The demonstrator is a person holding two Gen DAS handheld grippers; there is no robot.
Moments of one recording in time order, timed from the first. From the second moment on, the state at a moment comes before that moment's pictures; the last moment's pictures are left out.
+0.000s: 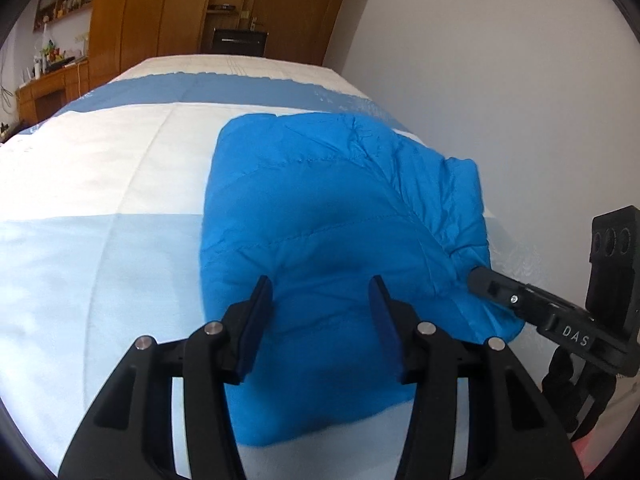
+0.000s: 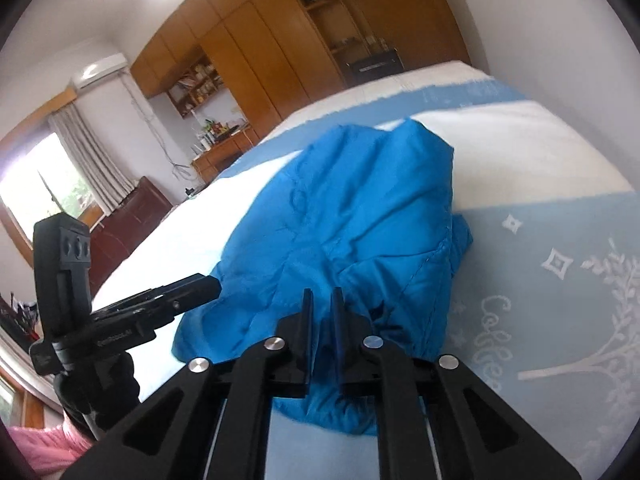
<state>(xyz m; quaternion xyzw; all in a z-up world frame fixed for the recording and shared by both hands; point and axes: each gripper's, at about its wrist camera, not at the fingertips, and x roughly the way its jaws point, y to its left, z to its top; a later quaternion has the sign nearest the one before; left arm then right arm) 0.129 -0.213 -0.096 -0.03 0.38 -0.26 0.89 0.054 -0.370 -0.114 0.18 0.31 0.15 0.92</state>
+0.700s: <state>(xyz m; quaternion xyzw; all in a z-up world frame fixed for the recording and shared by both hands) 0.139 -0.213 -0.123 0.00 0.39 -0.26 0.89 0.056 -0.354 -0.153 0.16 0.35 0.14 0.91</state>
